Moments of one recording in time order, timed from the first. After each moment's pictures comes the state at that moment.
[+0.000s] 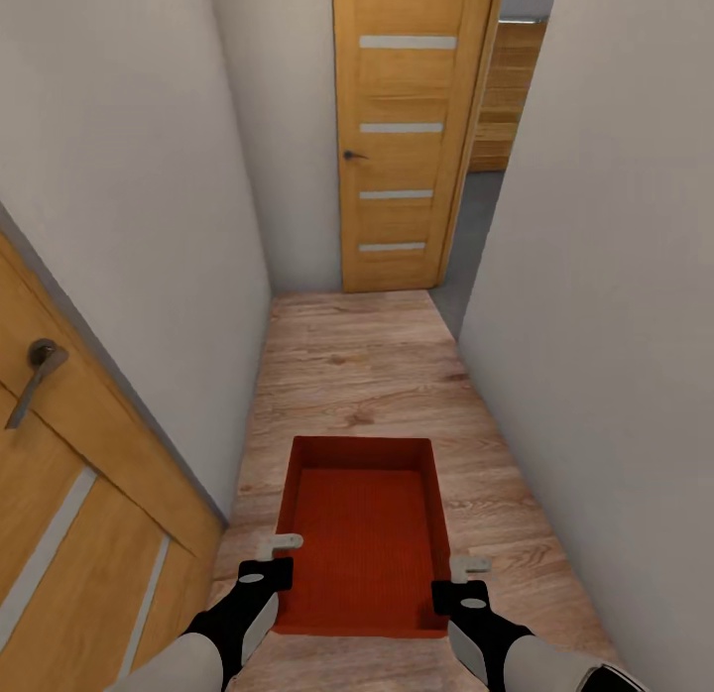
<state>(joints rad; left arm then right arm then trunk) -0.62 -0.14 0.00 -0.29 0.00 0.07 0.24 -0.67 0.09 0.66 -0.06 -0.61 -0.08 -0.26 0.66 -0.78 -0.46</state>
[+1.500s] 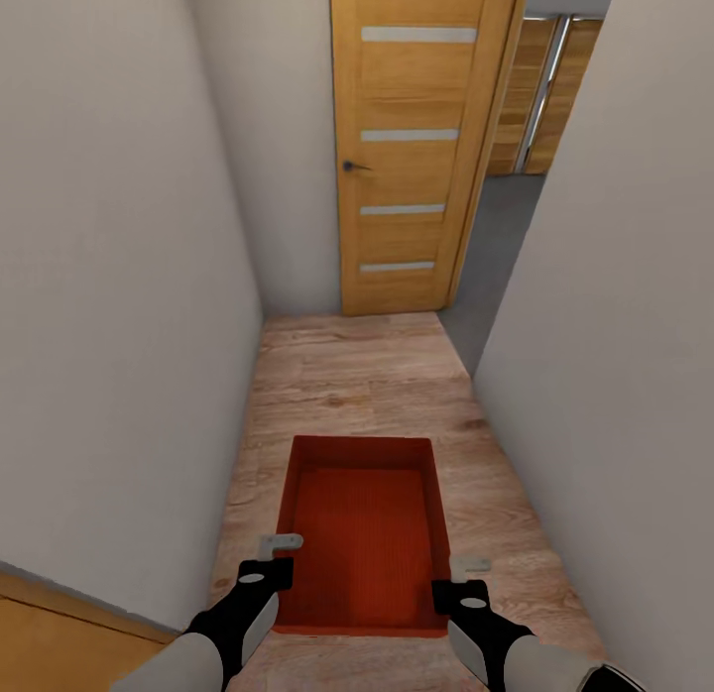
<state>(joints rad) -0.62 -0.14 0.00 -0.29 0.00 0.07 0.24 -0.67 0.09 0.67 -0.06 -0.61 -0.08 -0.26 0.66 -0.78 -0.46</state>
